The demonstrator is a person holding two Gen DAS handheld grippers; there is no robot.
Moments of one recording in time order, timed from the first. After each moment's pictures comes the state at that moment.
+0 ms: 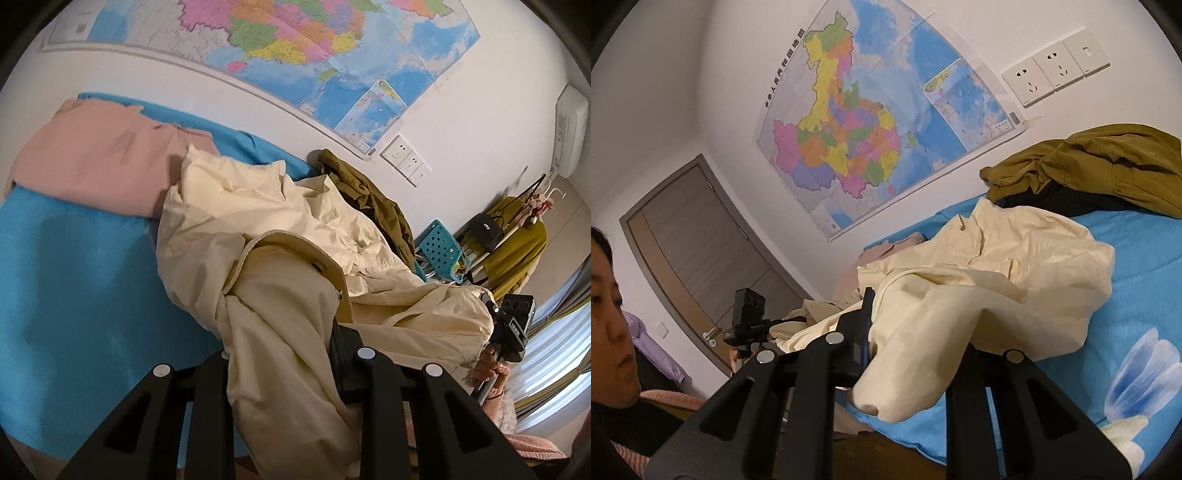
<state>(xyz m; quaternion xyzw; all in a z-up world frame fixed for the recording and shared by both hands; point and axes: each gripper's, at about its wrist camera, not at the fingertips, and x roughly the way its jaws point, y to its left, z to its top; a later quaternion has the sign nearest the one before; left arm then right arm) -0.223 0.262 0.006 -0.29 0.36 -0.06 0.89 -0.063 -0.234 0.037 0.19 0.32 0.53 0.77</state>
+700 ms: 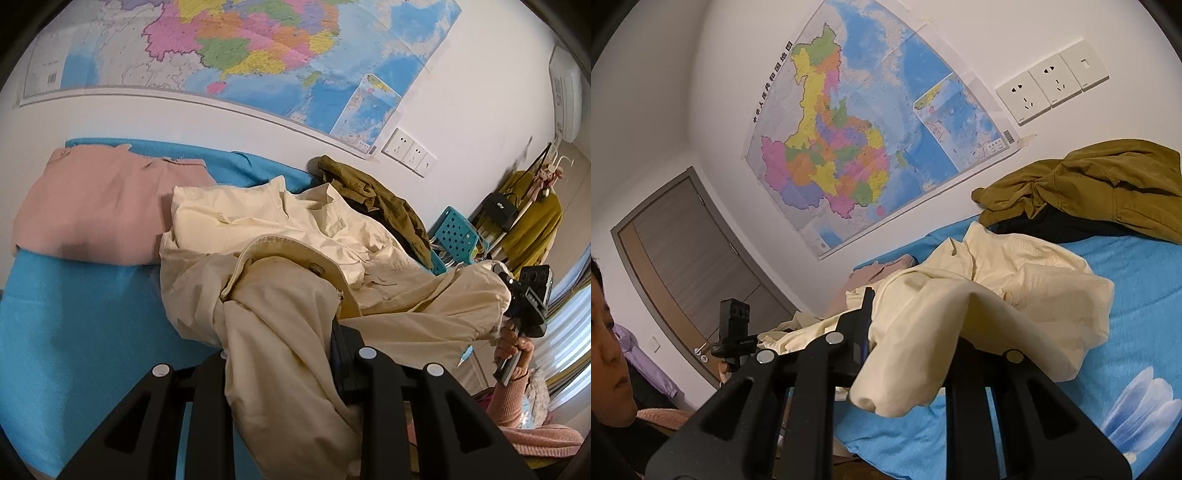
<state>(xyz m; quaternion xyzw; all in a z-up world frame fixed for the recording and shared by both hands) -0.199 0.256 0.028 -0.22 0.37 -0.04 0.90 -0.031 -0.220 0.048 0.20 0.30 0.51 0.78</state>
